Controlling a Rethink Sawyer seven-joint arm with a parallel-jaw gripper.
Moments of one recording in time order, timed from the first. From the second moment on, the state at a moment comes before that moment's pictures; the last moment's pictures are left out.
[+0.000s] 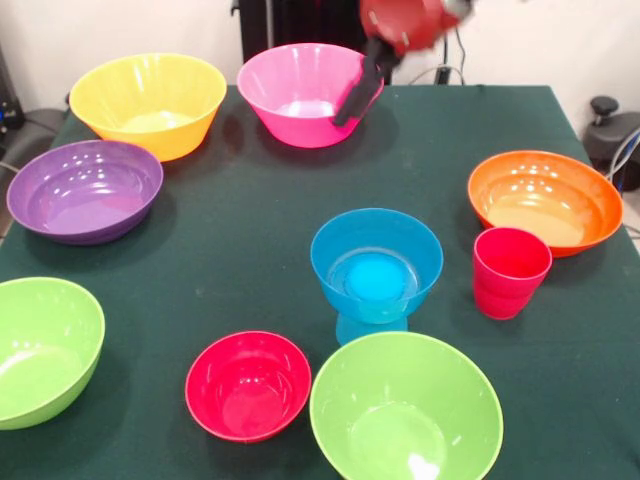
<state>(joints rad) 0.42 -0.19 -1.01 1.40 0.94 0.54 3.14</state>
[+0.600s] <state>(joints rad) 0.27 -0.39 -1.01 1.37 0.84 0.57 3.14</state>
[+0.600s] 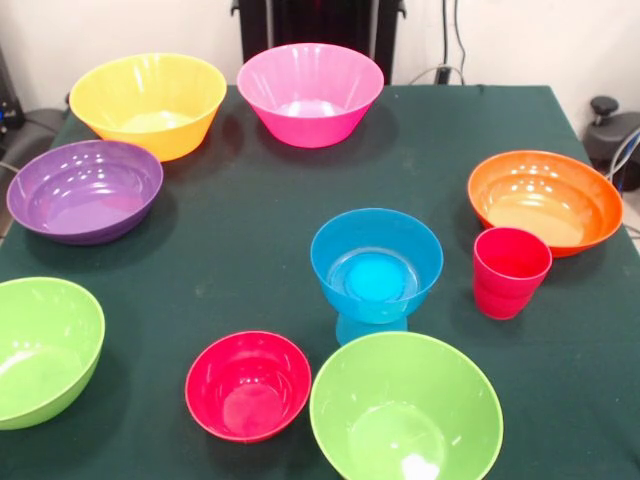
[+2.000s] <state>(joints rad) 0.24 -0.36 -1.00 1.21 0.75 0.79 3.14</state>
